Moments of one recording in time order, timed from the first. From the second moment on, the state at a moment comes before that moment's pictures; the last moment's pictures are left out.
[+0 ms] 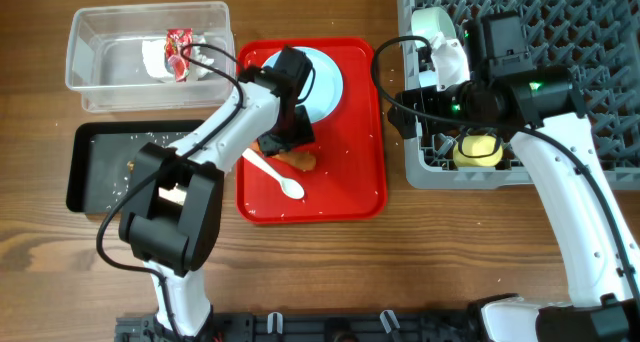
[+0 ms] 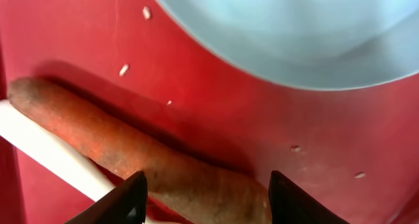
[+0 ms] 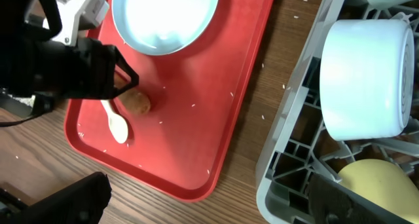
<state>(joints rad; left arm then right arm) -0.43 2.00 1.44 -0.92 0.07 -0.71 0.22 1.51 1.50 -1.11 -0.29 -0.01</state>
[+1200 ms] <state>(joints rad) -0.42 2.00 1.35 -0.84 0.05 -0.72 0.22 1.51 1.50 -1.12 -0.29 -0.01</state>
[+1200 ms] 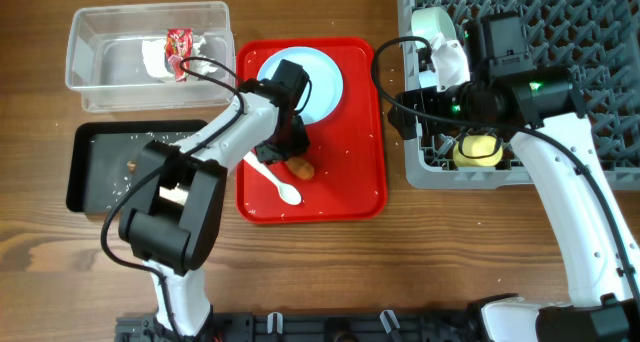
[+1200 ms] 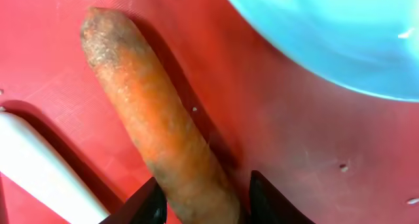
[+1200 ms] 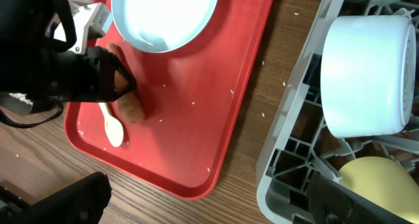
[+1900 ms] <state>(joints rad) -0.10 1.77 1.67 -1.27 -0.08 -0.64 0.22 1.51 1.50 -1.13 -0.29 -0.01</state>
